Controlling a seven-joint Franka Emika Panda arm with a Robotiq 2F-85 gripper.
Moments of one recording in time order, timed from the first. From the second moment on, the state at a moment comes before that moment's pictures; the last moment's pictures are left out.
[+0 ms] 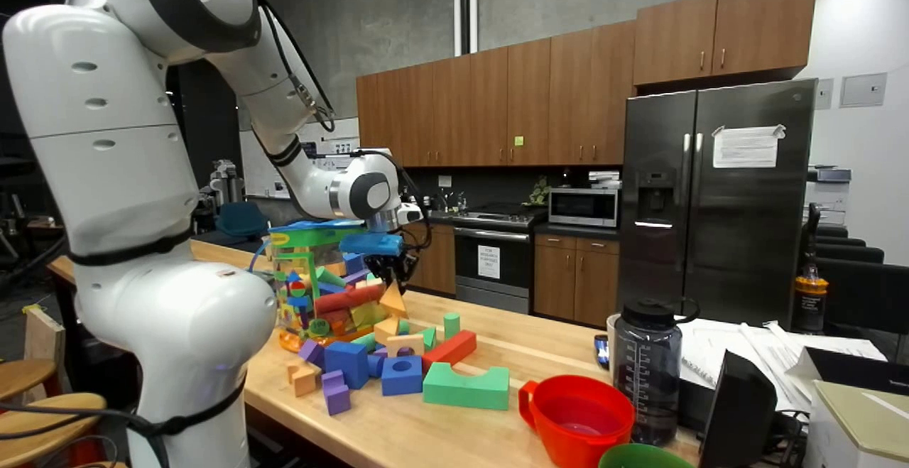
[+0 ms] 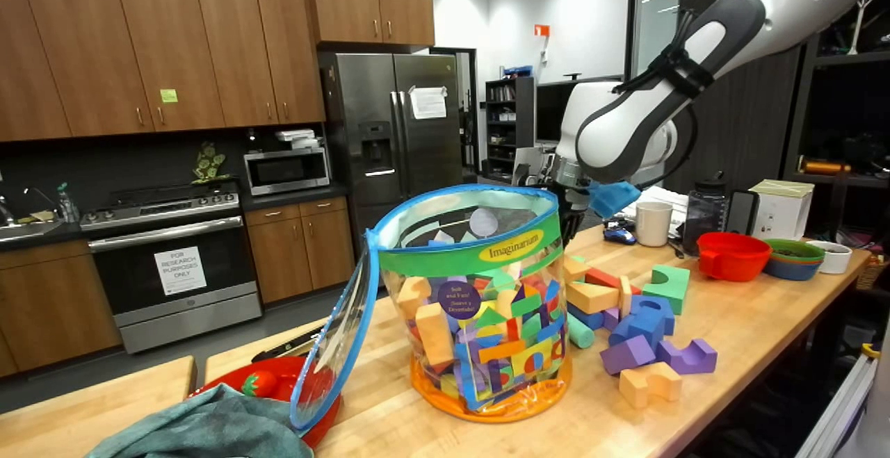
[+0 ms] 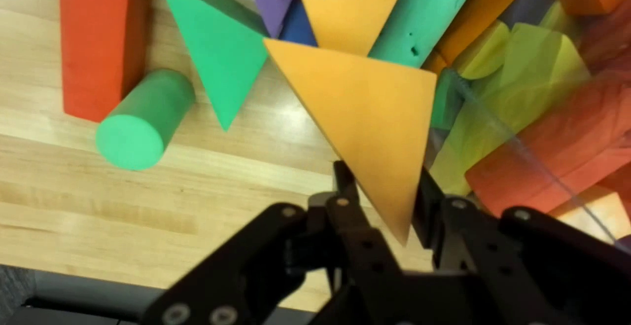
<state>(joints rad) 0.10 -0.18 0.07 -2.57 0.07 2.64 -0.09</state>
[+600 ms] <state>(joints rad) 0.14 -0.08 0.07 -2.49 0.15 2.59 -0.25</state>
